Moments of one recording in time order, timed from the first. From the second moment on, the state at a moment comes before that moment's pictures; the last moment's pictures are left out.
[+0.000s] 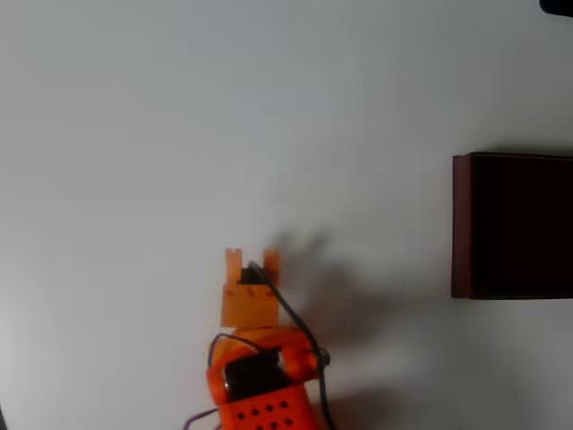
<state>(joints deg) -17.0 130.0 155.6 68.8 101.8</state>
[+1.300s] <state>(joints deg) -20.5 145.3 161.8 74.4 107.5</state>
